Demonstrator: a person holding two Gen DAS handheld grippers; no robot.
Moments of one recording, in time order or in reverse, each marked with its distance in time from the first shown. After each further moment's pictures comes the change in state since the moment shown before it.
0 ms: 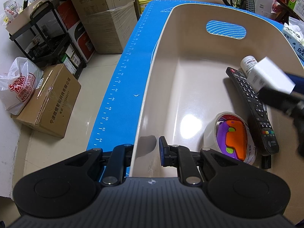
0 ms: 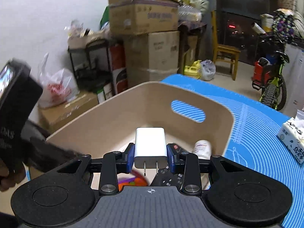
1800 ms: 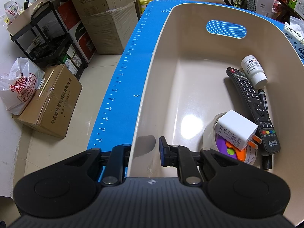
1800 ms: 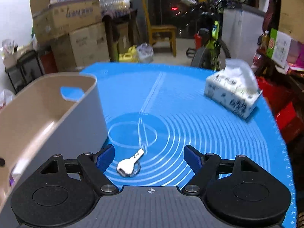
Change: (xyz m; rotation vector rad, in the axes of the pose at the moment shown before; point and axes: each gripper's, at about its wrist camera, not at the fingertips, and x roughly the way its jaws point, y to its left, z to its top) left arm 0.000 0.002 0.000 0.001 -0.002 0.004; right arm 0.014 -0.152 -0.053 0.281 0.050 -0.268
